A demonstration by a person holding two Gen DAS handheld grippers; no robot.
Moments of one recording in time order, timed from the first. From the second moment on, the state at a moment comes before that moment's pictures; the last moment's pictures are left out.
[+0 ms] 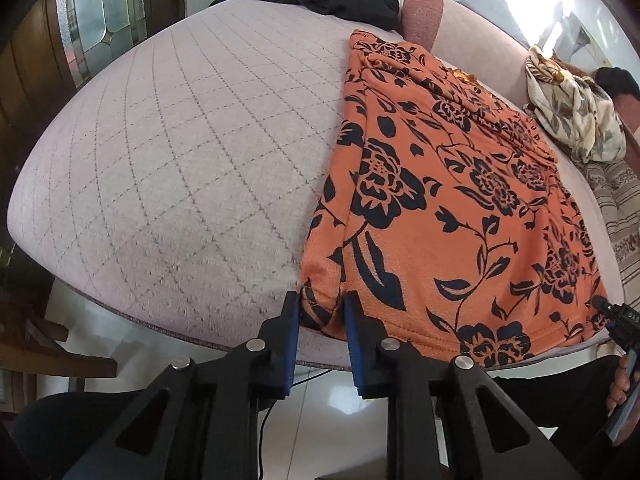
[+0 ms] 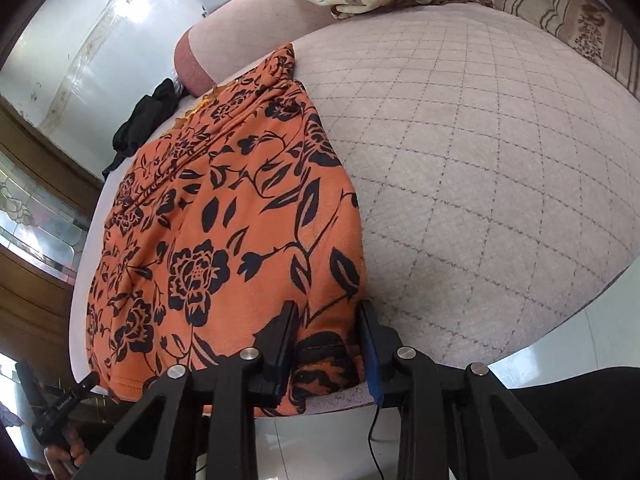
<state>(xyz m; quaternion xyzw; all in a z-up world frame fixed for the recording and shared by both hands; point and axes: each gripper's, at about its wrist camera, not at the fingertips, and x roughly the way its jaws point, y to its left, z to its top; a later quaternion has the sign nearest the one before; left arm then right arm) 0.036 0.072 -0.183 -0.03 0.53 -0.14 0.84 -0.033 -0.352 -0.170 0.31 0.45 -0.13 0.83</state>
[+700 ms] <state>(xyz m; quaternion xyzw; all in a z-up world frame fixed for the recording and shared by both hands) 0.098 0.055 -0.118 -0.06 0.49 -0.26 0.83 0.005 -0.364 -0.096 0.31 0.41 -0.05 0.86</state>
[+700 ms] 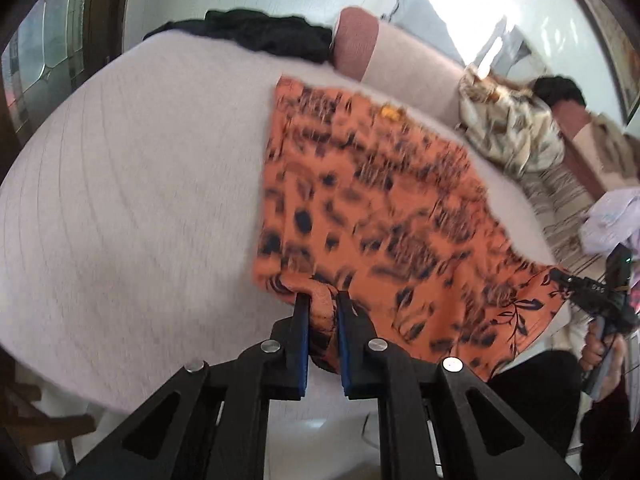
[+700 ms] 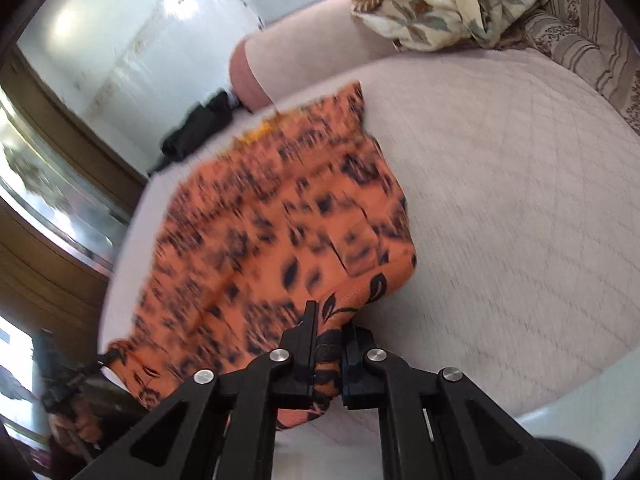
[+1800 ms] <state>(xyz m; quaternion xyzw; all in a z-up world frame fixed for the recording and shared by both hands) 0.270 -0.045 -0.105 -0.09 0.40 -0.05 0.91 0.254 -0.486 -0.084 0.33 0.33 -0.12 0.87</state>
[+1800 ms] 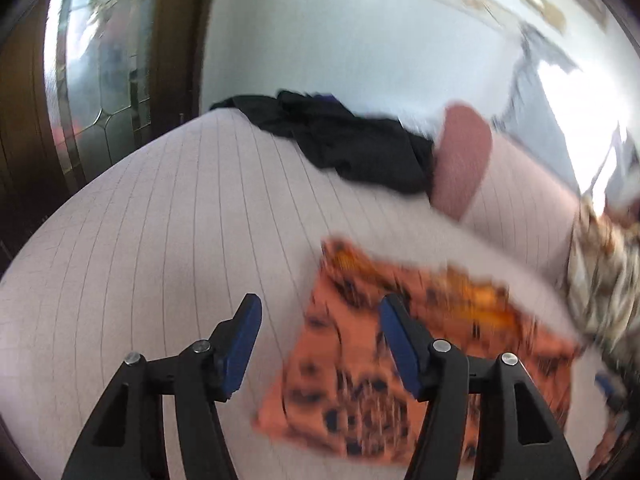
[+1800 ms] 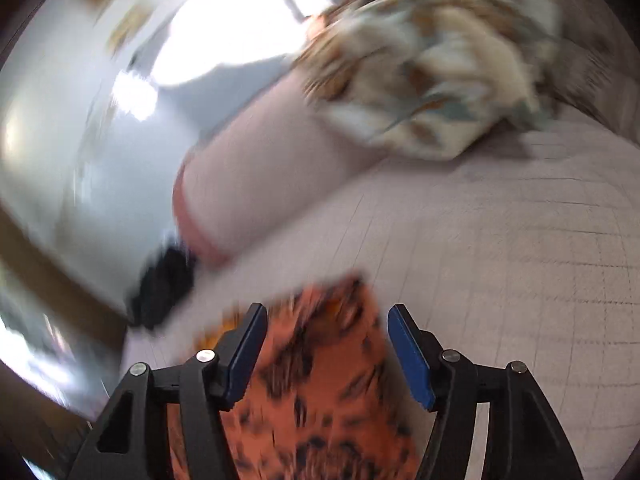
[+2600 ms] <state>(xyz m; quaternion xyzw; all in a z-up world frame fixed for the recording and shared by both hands) 0.266 -0.066 -0.149 -0.02 0.46 -0.05 0.88 0.448 -0.309 -0.124 0.16 0.44 -0.02 0.88</state>
